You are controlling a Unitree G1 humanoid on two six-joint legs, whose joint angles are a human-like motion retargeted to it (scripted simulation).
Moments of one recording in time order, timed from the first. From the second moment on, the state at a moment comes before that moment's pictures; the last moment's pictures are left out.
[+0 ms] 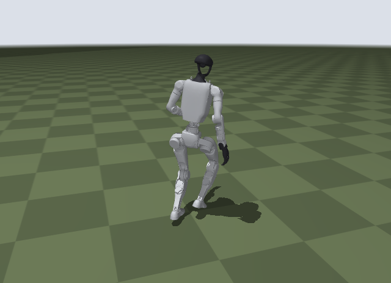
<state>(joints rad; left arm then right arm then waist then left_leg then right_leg) 0.04 0.31 -0.28 0.10 -0.52 -0.27 0.29 0.26 -0.33 0.20 1.00 0.23 -0.13 -0.13 -0.17 -0.01 0.13 -0.23 -0.21 0.10 1.15 -0.79 0.08 -0.69 -0.14 -0.06 1.59 -0.49 0.08</state>
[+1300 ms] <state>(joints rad) 0.49 0.41 -0.25 -0.08 -0.56 -0.22 0.02 -0.12 -0.49 0.35 0.01 0.21 -0.24 -0.05 0.06 -0.10 0.04 -0.65 -0.25 0.24 0.97 -0.62 0.09 -0.25 -0.20 0.00 1.39 -0.28 0.25</state>
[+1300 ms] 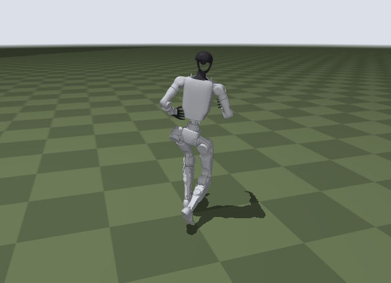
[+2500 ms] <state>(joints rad) -0.11 0.32 -0.37 -0.13 -0.50 -0.32 0.16 0.38 -0.35 0.26 1.22 0.11 -0.05 0.01 -0.16 0.10 0.06 -0.19 -0.08 0.08 1.21 -0.52 -0.04 -0.74 -0.02 -0.15 1.16 -0.40 0.11</state>
